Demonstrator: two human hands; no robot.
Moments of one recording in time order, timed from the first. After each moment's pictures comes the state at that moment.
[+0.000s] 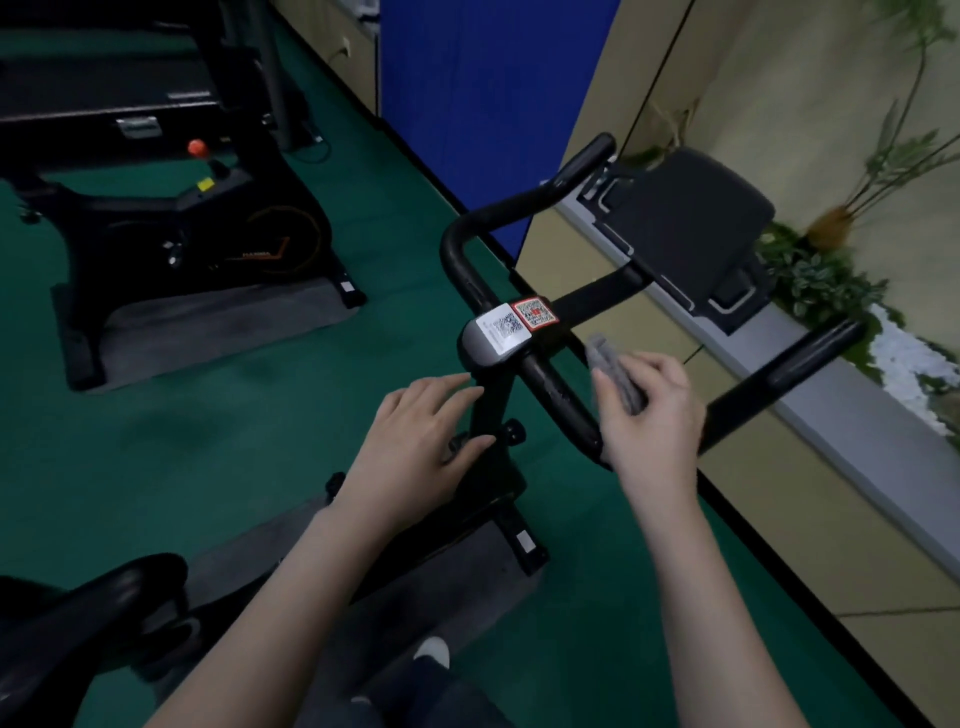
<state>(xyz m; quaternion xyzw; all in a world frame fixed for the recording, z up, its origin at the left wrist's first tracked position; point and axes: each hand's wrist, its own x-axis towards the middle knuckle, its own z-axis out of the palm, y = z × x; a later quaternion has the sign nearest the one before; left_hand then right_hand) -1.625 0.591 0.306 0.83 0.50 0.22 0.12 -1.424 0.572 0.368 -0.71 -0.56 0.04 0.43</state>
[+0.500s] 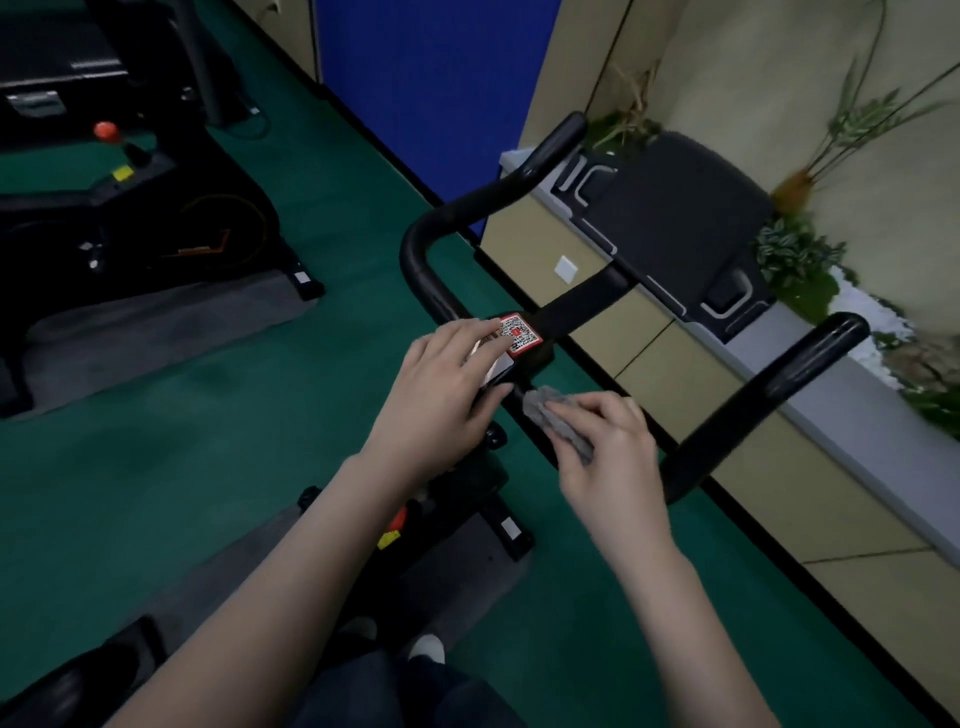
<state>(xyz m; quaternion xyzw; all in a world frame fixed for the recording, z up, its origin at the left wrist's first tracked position) -1.585 0.681 0.314 0.86 0.42 0.28 0.11 -1.428 0.590 0.337 -0.70 -0.65 0.02 0.29</state>
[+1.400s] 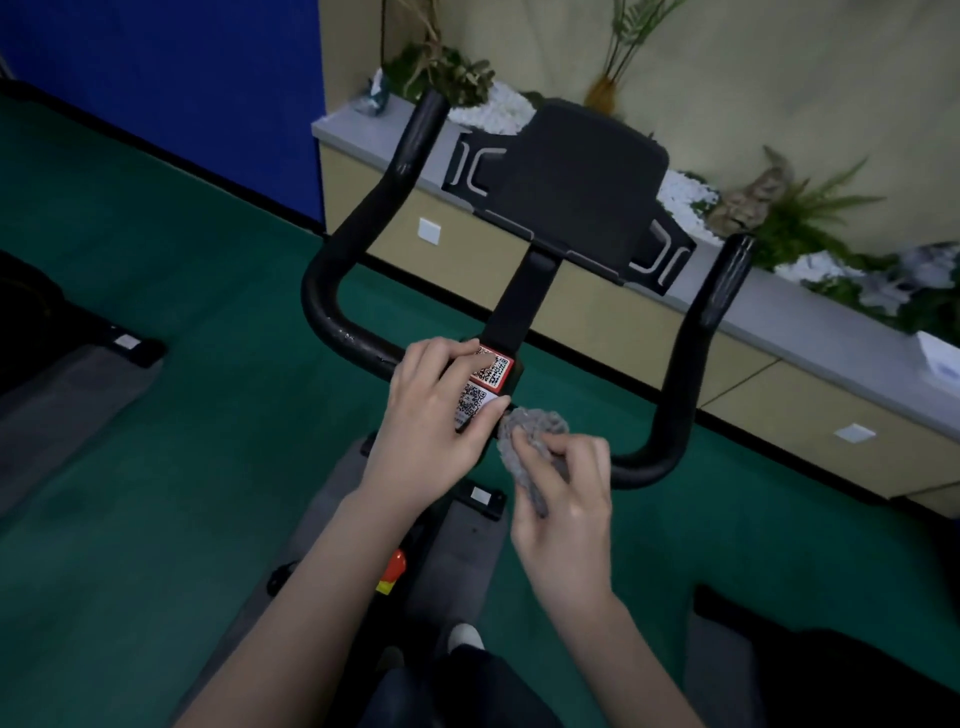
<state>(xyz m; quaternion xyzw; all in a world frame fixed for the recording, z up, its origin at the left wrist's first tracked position) -1.580 0.745 0.301 0.85 0.24 0.36 0.29 -1.513 0.603 0.304 -0.79 -0.49 -0.16 0.33</state>
